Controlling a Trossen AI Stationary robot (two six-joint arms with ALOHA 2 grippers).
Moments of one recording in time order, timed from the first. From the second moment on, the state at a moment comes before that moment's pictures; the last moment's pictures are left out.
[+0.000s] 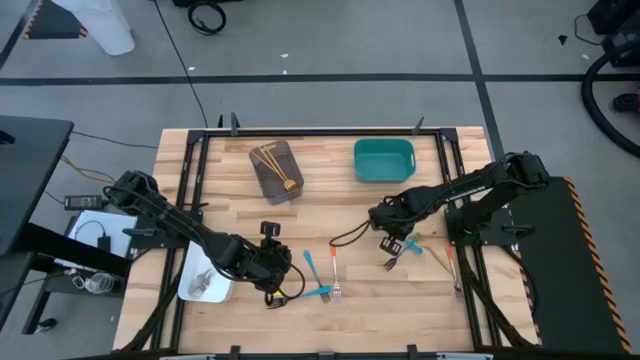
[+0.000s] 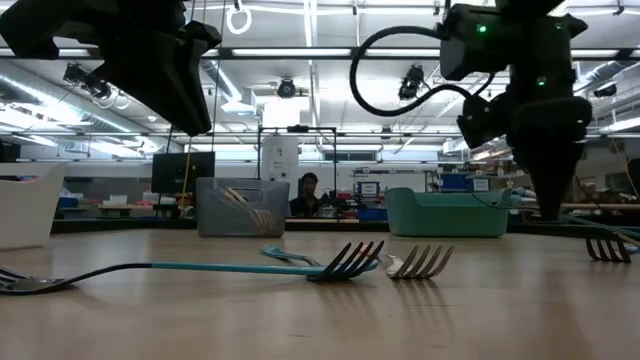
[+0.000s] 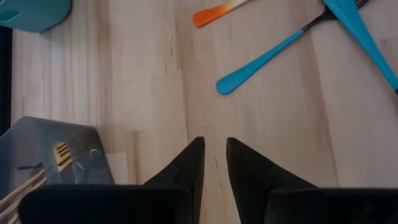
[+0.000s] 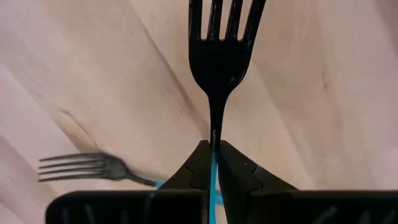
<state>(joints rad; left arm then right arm) -0.52 1.61 1.11 -0.70 -0.56 -0.22 0.11 1.49 0.84 -0.87 -0.02 0.67</state>
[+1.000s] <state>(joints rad) -0.52 1.61 1.11 -0.66 -0.55 -0.25 -0.23 1.49 1.00 -0.94 0.27 0.17</state>
